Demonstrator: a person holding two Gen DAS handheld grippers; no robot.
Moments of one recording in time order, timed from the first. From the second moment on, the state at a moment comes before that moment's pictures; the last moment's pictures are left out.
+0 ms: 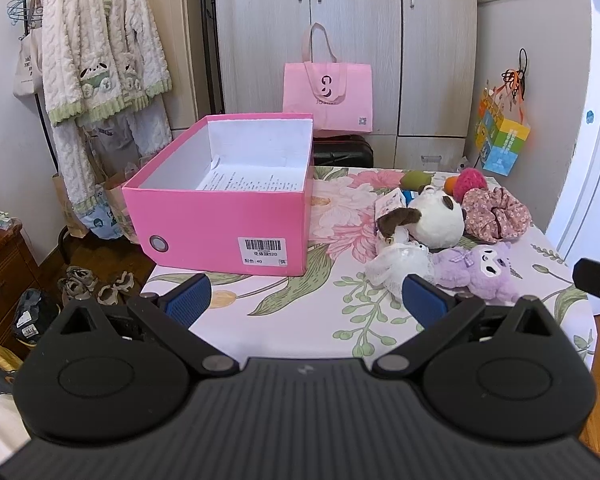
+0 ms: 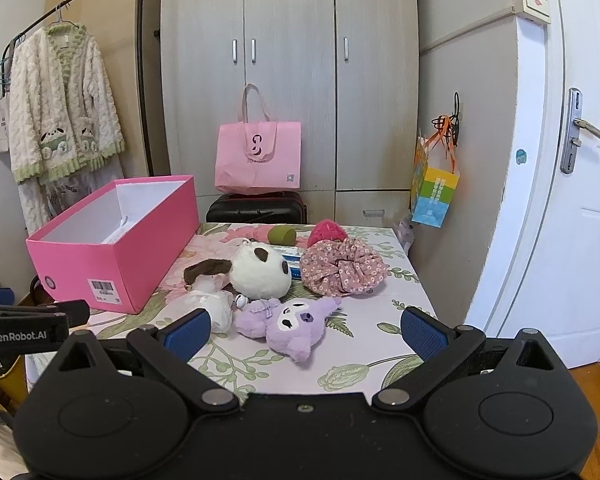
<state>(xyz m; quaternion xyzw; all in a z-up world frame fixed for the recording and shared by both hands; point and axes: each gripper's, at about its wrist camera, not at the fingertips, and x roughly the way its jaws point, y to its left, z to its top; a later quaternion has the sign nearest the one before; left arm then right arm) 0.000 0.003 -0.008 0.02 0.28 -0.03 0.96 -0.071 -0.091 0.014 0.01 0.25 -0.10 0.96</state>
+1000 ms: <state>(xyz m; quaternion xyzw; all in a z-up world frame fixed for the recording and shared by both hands) -0.011 0.007 -0.013 0.00 0.25 -0.06 0.97 -0.081 -0.093 0.011 0.01 0.25 -0.10 0.96</state>
